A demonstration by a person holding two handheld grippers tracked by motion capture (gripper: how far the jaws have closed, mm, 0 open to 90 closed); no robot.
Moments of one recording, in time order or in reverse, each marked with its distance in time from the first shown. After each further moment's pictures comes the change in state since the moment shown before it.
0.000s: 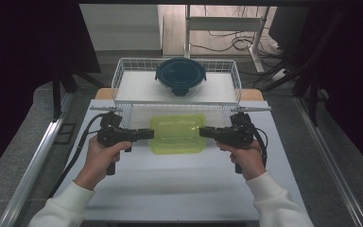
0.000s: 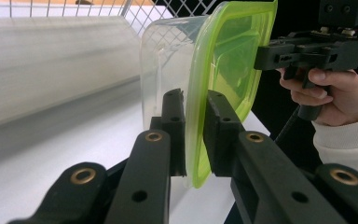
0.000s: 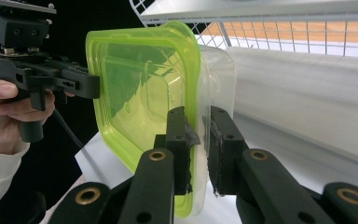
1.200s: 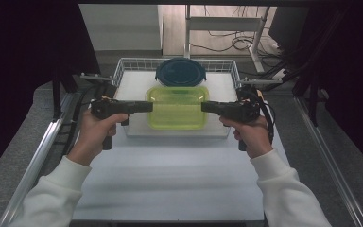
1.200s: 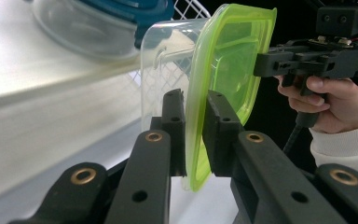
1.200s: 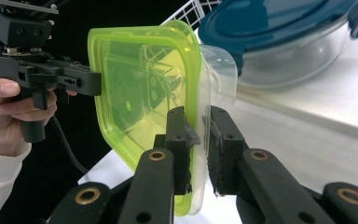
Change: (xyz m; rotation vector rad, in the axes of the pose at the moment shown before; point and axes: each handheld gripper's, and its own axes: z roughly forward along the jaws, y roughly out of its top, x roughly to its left) left arm -0.020 0.069 -0.023 -0.057 0.001 0.069; right arm 0.018 0.065 -0.019 -0.063 -0.007 -0.055
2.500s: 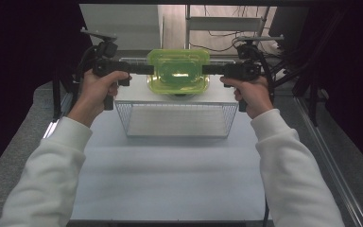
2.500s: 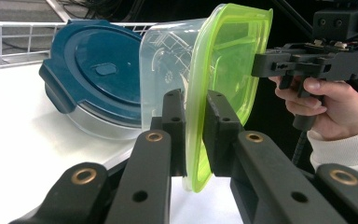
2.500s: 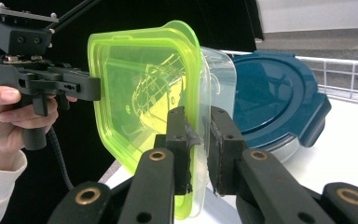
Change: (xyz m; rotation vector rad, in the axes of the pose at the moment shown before) left arm 0.026 0.086 0.005 -0.011 -0.023 -0.029; right arm -0.021 0.089 0.012 -0.011 -0.014 0.022
